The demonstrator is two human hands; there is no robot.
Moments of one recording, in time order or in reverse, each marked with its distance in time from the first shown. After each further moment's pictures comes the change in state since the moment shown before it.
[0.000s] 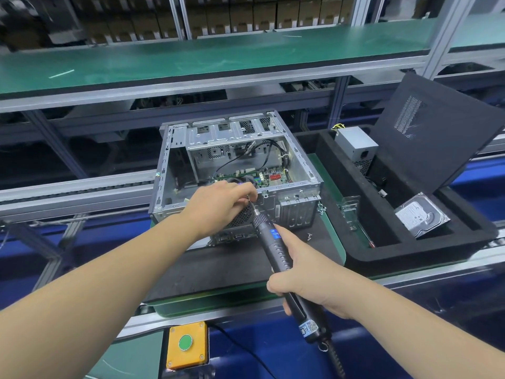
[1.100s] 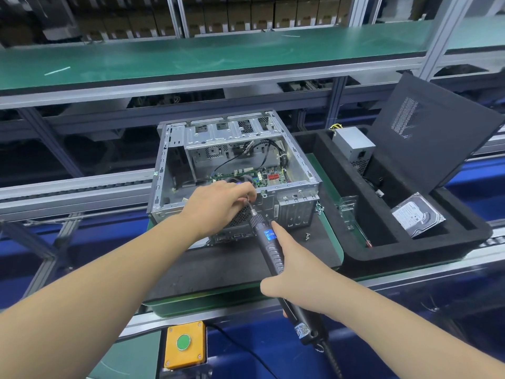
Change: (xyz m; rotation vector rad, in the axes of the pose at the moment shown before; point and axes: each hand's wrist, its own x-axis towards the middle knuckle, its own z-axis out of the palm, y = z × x) left_hand 0.000 0.001 0.001 0.006 0.003 -0.031; right_hand -0.004 -0.012 0.015 -0.329 0.142 0.002
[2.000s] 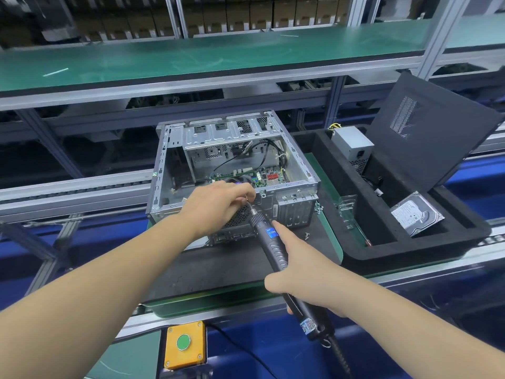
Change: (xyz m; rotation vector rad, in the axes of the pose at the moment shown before) left_hand -0.002 -0.001 -0.002 -0.038 0.008 0.026; right_hand -0.001 0.003 -0.009 0.042 -0.010 -0.008
